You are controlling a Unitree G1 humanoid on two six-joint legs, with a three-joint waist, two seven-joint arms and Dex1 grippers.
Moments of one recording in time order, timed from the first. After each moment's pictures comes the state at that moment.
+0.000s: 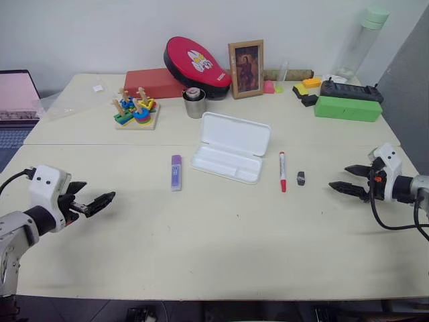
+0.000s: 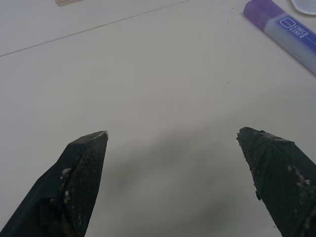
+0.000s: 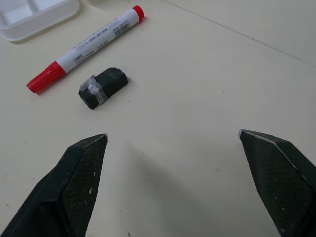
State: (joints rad) left arm 0.06 0.88 0.49 -0.04 -0.44 0.54 -0.76; right arm -0.45 -0.90 -0.12 0.37 0.29 0.44 1.09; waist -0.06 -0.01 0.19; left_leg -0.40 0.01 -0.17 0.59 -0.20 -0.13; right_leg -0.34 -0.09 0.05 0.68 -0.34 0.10
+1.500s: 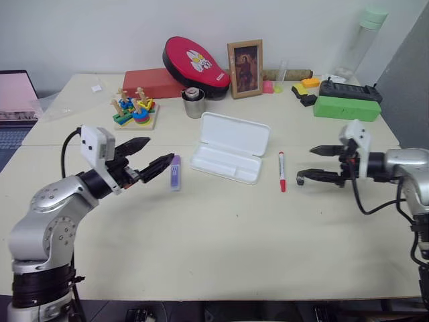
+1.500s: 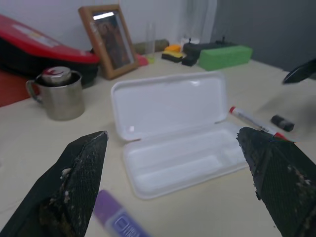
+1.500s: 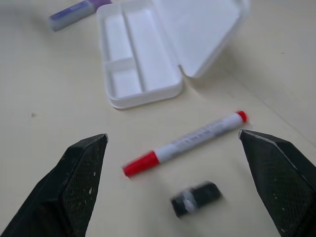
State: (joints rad) left arm -0.27 0.64 0.28 -0.31 -0.66 0.60 -0.75; right arm -0.63 -0.76 0.07 0.13 0.33 0.58 1.17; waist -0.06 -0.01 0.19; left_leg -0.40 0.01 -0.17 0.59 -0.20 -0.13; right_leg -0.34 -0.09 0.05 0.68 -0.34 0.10
